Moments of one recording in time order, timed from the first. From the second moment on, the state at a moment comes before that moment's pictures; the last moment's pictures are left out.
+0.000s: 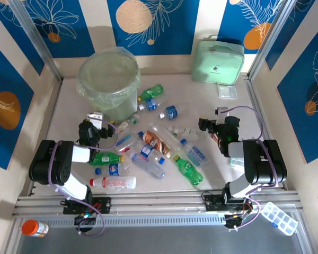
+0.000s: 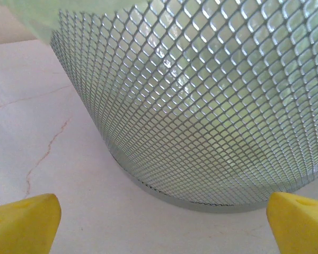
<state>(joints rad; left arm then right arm) -0.06 1.58 0.37 0.84 0.05 0.07 -0.01 1.53 0.41 0.71 -0.21 0.08</state>
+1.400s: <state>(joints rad) -0.09 1.27 0.15 1.01 -0.28 0.00 0.13 1.21 0.45 0.47 -0.16 -0.02</state>
